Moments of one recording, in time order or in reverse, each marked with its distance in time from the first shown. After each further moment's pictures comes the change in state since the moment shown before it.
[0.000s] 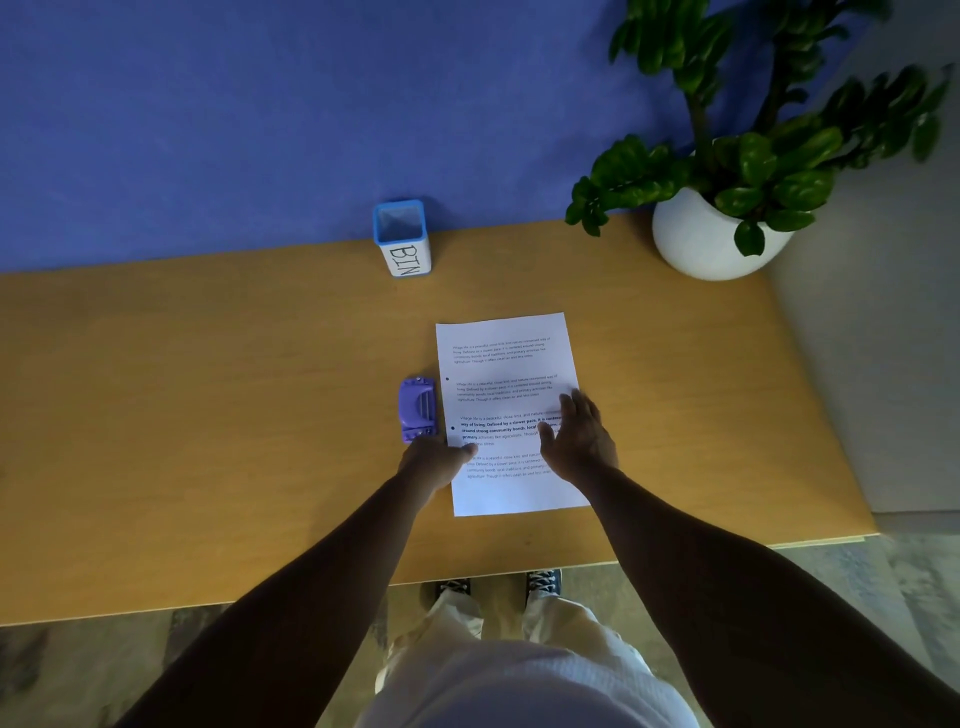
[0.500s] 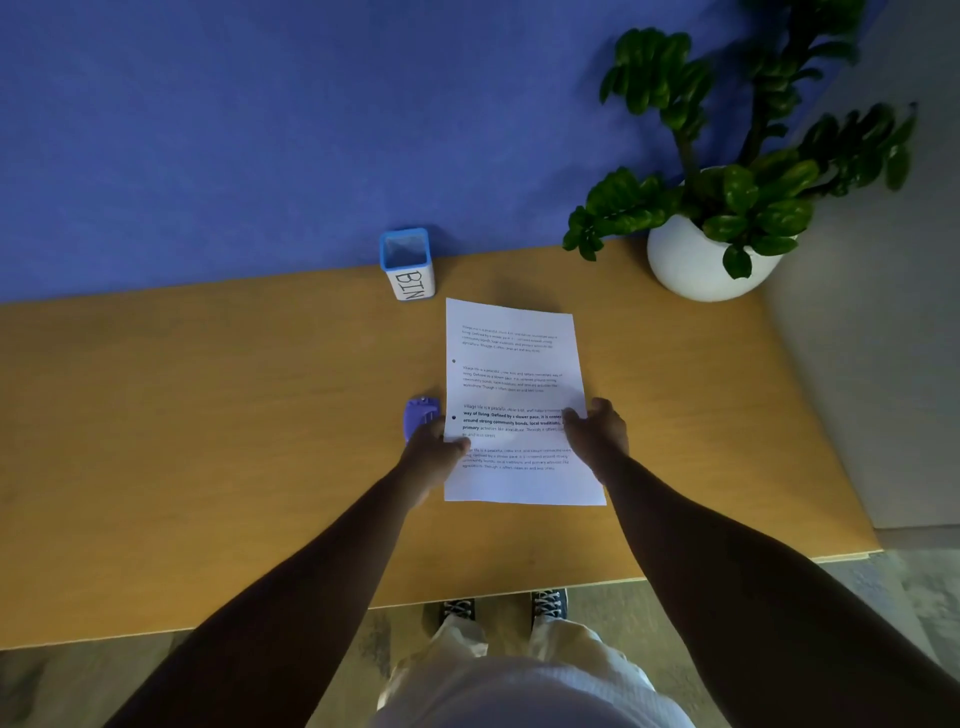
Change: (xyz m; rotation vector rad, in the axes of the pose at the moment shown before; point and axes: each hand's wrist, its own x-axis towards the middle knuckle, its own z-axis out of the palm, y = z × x) left_hand -0.017 0.028 -0.027 -0.192 -0.052 0.222; right_hand 0.022 -0.004 -0.036 0.503 0.049 0.380
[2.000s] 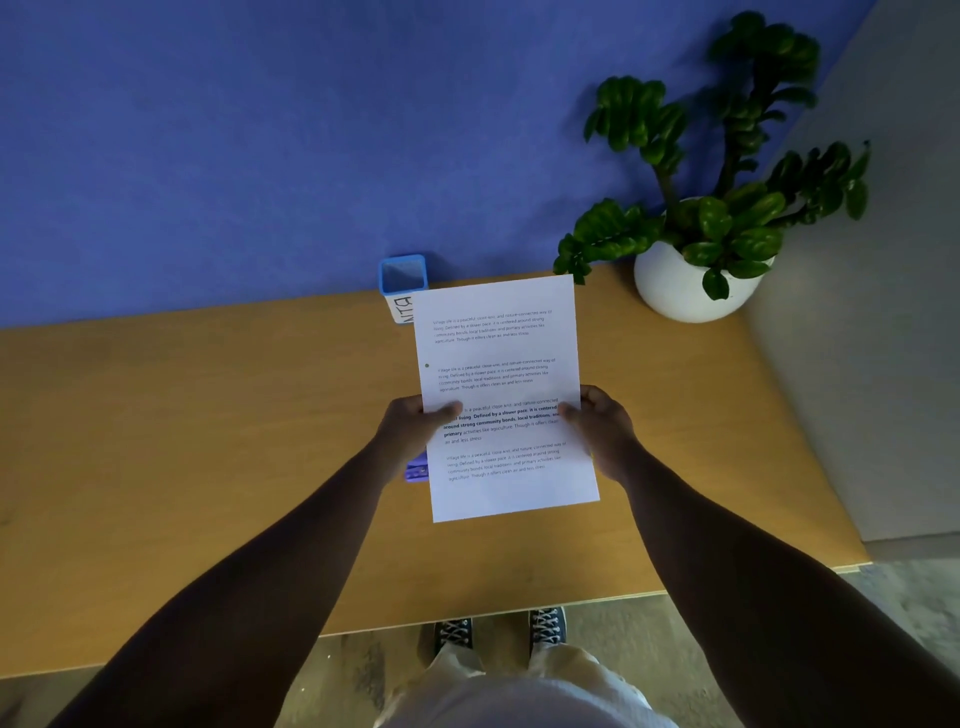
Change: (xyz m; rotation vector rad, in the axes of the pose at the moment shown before) left_hand 0.010 0.038 -0.040 -0.162 0.038 0.094; right_hand -0.013 -0.027 -0.039 0.549 -0.205 -0.085
